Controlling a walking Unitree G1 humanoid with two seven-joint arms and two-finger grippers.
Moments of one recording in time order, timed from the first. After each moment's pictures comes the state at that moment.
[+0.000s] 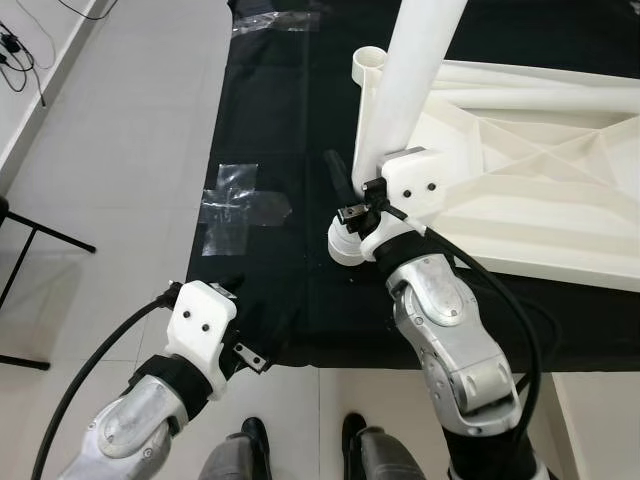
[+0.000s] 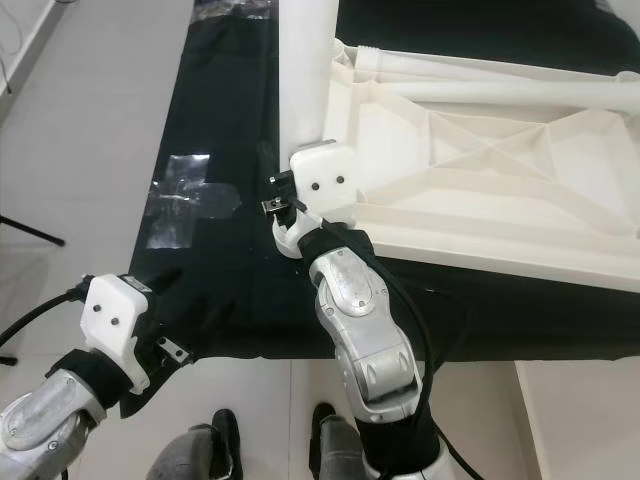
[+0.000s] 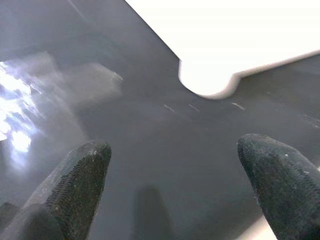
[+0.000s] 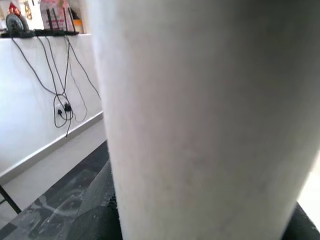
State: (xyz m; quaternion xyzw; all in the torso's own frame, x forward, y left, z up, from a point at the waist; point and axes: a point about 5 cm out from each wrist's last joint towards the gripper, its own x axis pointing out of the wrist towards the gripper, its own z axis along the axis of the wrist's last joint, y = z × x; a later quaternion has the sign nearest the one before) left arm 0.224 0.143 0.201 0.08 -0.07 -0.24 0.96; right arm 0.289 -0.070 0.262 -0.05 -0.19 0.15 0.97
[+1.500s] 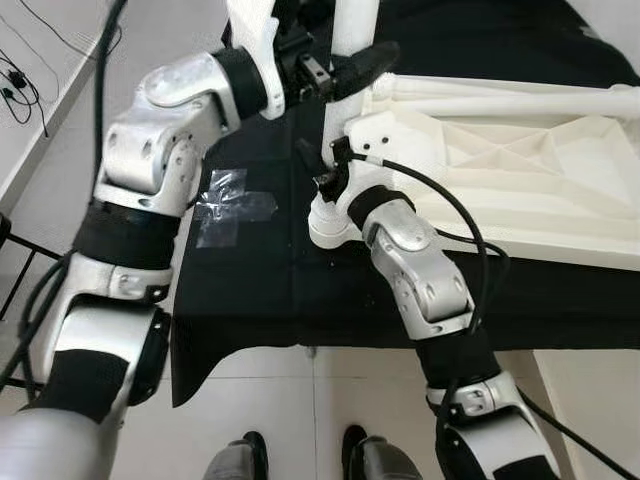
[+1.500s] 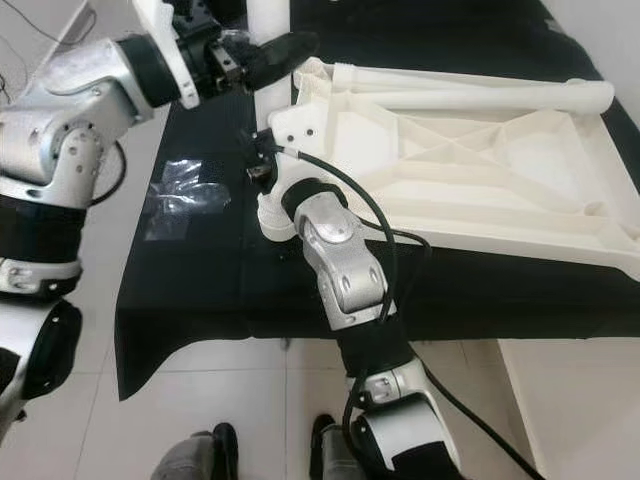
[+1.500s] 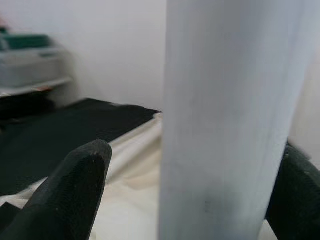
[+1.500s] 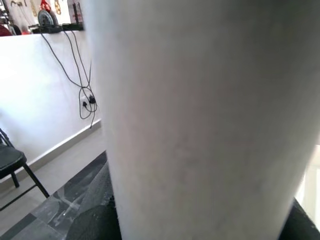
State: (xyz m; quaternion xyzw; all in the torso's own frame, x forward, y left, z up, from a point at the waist) left arm 0.342 0.073 0.395 0.04 -0.21 -0.50 0.84; right arm 0.346 -0.049 0.269 -0.03 -0.14 0.24 0.96
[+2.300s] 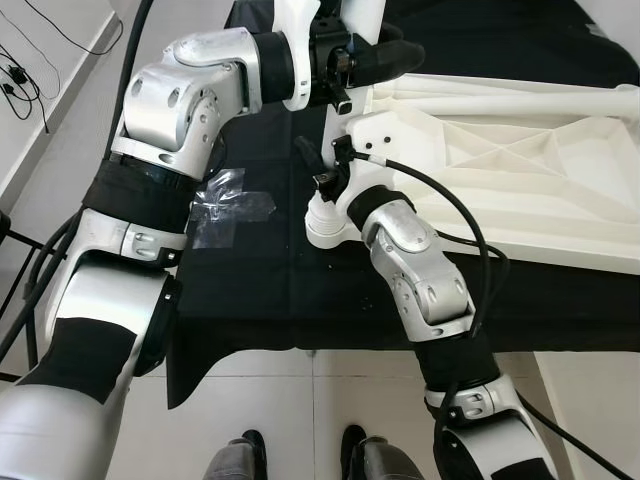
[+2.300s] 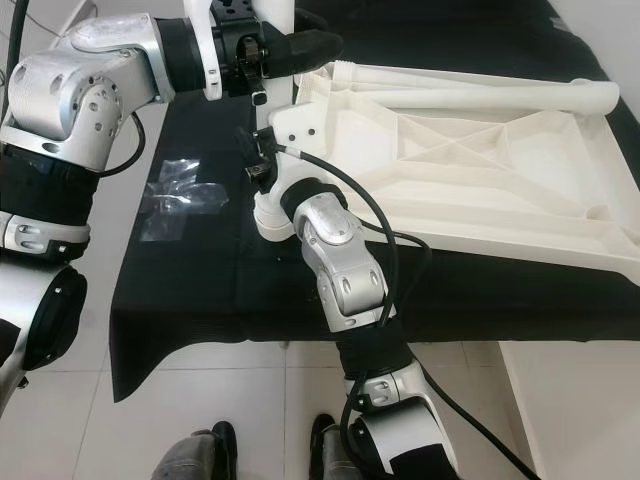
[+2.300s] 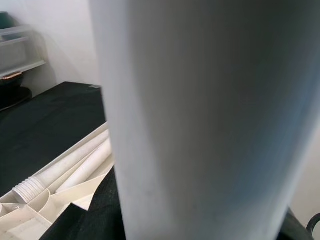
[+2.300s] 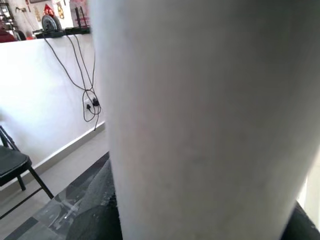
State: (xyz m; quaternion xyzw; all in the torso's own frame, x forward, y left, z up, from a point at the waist) left arm 0.342 0.058 0.412 0.12 -0.17 -0.52 0.83; right arm 0.345 -0.050 0.270 -0.02 -0.14 0.24 0.96
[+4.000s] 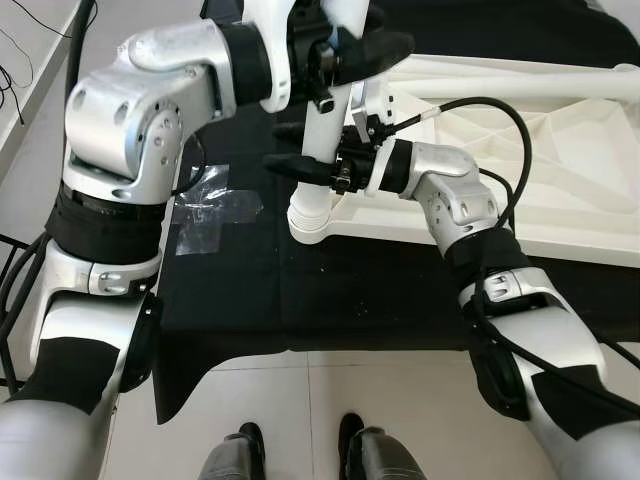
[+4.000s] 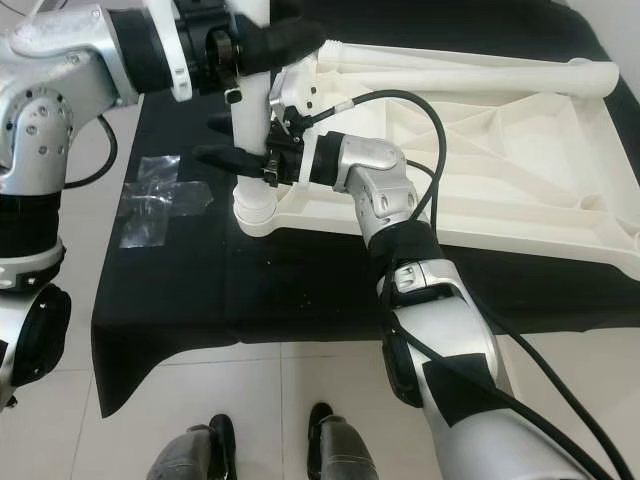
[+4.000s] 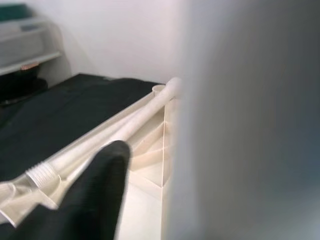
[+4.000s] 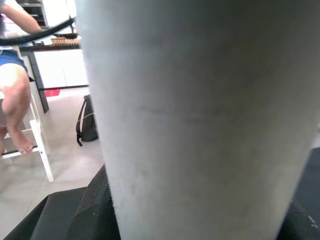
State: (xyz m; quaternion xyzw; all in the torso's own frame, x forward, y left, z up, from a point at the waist) left arm 0.313 0.079 0.414 0.12 -0.19 -0.47 0.85; right arm 0.372 -0.069 0.304 -0.11 -0.17 0.64 0.75
